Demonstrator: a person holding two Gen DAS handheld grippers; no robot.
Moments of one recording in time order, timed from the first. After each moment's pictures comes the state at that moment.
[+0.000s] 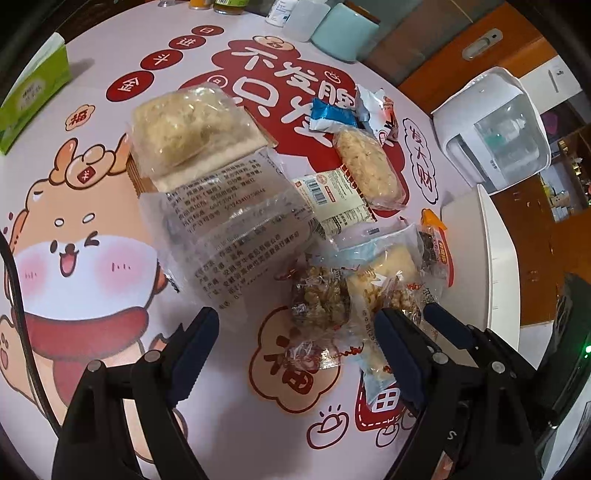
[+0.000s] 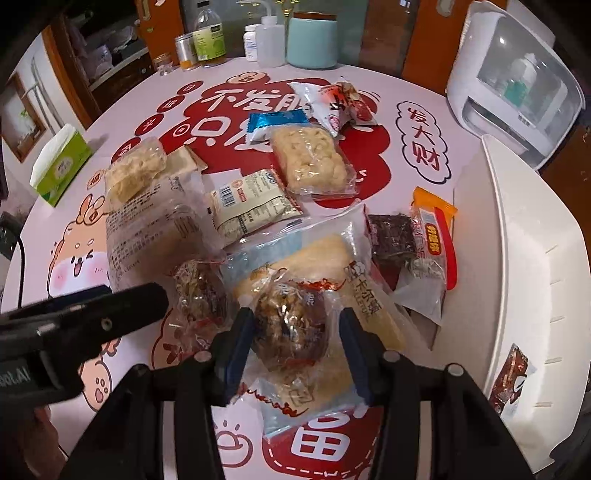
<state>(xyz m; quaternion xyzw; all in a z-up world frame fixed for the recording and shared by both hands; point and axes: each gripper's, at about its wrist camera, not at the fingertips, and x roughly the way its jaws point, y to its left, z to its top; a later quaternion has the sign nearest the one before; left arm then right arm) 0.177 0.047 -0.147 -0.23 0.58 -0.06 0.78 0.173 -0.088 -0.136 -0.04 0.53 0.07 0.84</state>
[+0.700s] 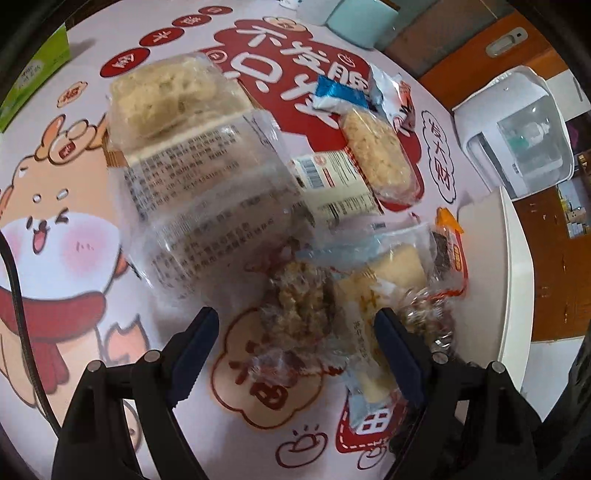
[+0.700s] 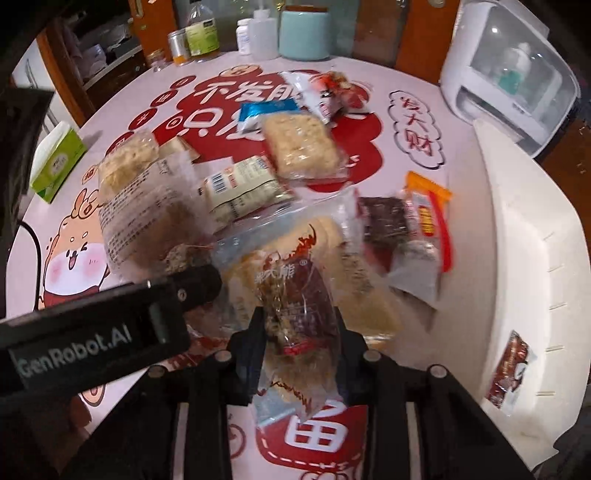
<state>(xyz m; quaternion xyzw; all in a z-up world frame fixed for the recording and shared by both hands) 0.192 0.018 -0.168 -0.24 0.59 -0.03 0.77 0.166 -0.094 -0.141 -0.04 0.54 0.06 0.84</state>
